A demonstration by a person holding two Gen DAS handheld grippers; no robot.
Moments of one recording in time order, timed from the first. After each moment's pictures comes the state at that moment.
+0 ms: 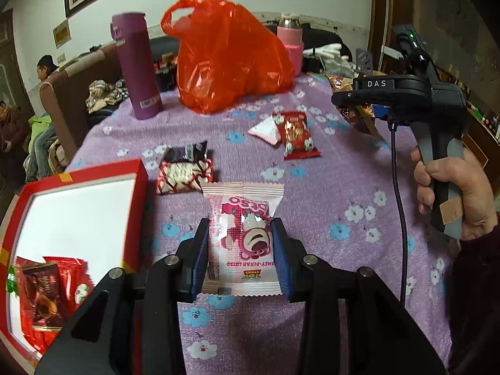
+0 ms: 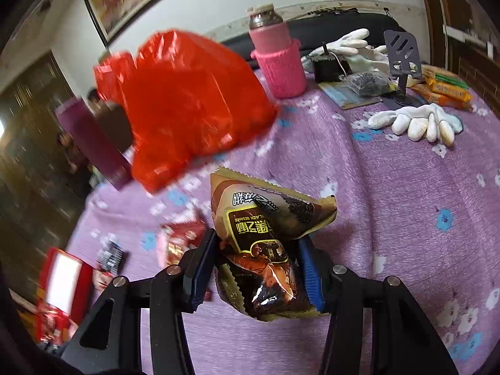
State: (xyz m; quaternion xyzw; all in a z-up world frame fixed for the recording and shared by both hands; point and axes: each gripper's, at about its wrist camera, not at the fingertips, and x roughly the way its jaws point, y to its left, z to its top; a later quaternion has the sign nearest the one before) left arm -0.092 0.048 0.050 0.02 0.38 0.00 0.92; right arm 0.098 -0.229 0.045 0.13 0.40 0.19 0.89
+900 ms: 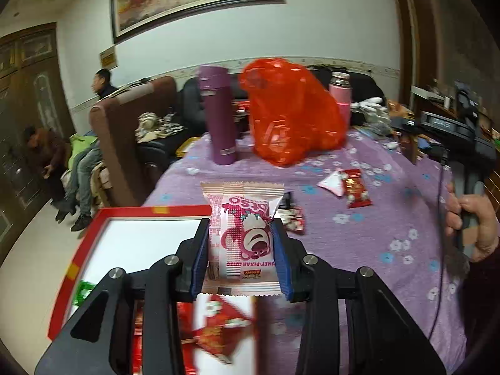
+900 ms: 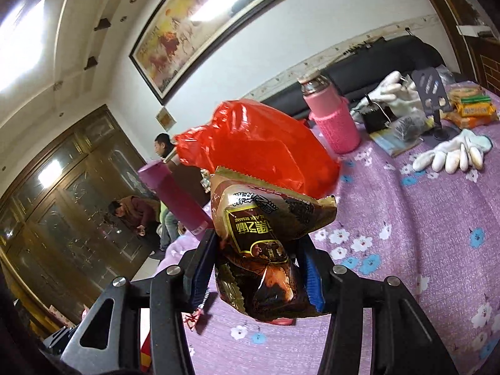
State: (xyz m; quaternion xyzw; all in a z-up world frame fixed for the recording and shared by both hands) left arm -0.136 0.130 0.104 0.03 0.29 0.09 0.95; right arm 0.060 -0.236 0.088 0.22 0.27 0.30 0.89
